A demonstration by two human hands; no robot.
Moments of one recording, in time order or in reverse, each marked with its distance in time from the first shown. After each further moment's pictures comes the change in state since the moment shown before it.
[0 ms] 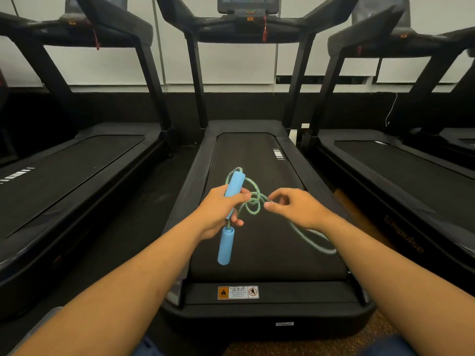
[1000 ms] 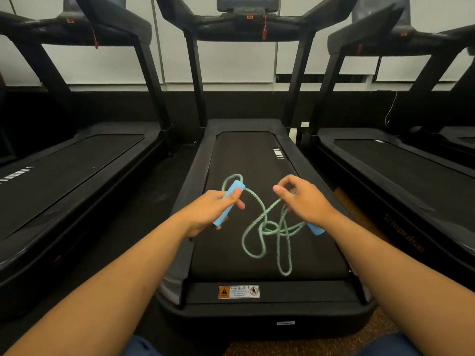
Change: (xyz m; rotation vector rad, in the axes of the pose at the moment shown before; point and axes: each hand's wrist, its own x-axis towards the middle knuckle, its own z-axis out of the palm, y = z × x) left_hand -0.010 0.005 -0.027 0.360 -0.126 -0.024; right_hand 0.005 0.003 -0.002 0.094 0.214 -0.039
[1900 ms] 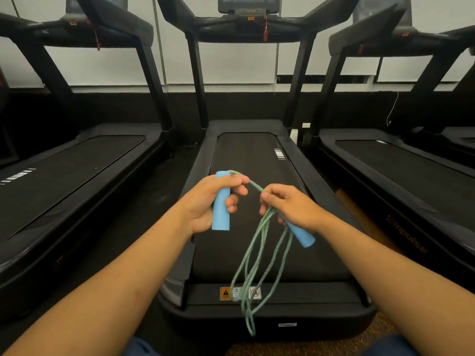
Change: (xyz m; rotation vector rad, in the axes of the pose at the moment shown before) left_hand -0.018 0.038 0.002 -0.720 -0.111 0.115; right_hand -0.013 -0.032 0.009 0.278 -0.309 -0.041
